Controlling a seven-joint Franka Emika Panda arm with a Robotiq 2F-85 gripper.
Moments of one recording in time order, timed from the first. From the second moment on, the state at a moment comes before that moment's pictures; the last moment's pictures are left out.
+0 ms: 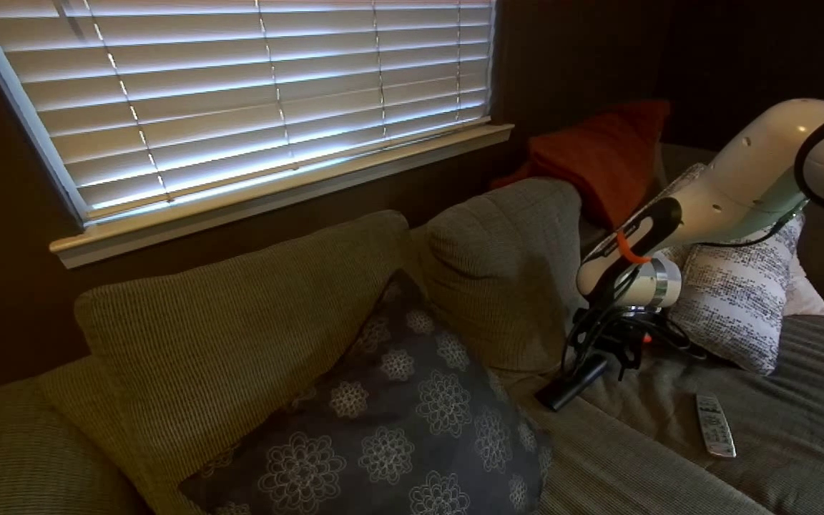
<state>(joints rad) -0.31 1.49 -0.09 -1.20 0.38 2.52 0.68</state>
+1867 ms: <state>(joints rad) -0.36 1.48 -0.15 -1.17 0.23 2.19 1.01</state>
